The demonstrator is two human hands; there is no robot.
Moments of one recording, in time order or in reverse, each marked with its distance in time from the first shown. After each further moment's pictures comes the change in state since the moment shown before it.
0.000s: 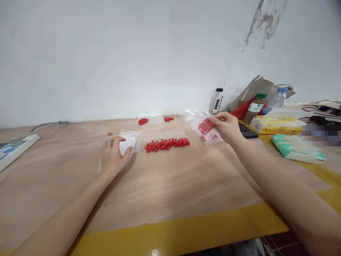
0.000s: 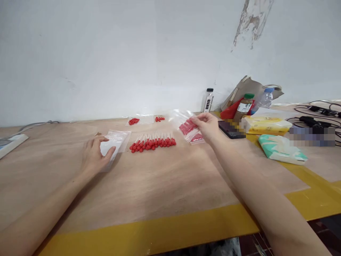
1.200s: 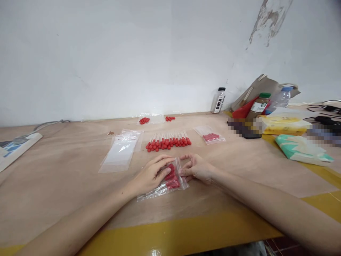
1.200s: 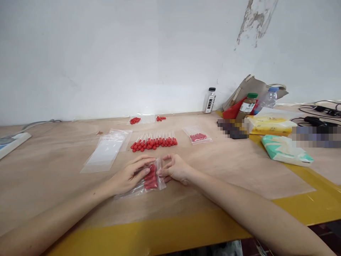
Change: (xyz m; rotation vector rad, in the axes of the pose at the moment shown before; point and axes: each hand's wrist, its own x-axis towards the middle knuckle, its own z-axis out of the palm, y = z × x) left_hand -0.035 0.098 -0.014 -0.672 -0.652 0.434; right_hand -0.128 -0.001 0.054 0.007 -0.642 0.838
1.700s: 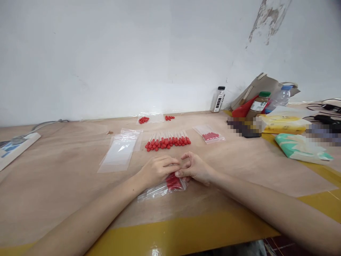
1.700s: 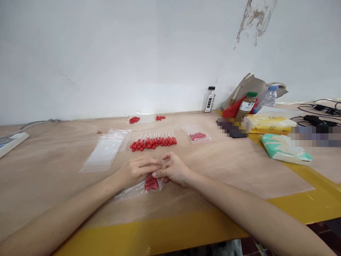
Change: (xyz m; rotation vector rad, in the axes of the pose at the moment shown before) left_hand 0.021 -0.010 0.012 0.351 0.184 0.501; right_hand 0.005 0.012 -0.001 -0.086 -0.044 -0.147
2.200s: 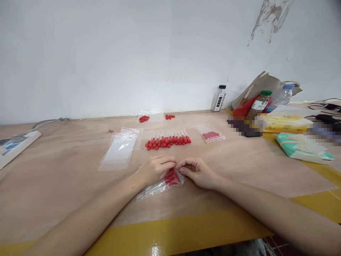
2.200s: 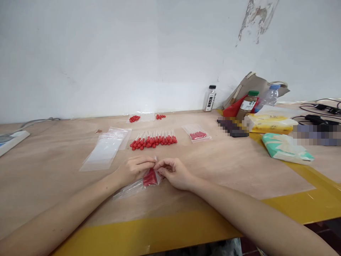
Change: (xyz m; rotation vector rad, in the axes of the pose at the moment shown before) left_hand -0.003 -0.001 -0.003 0.011 0.042 -0.034; right_hand -0.011 0.010 -0.004 -0.297 -0.063 -0.382
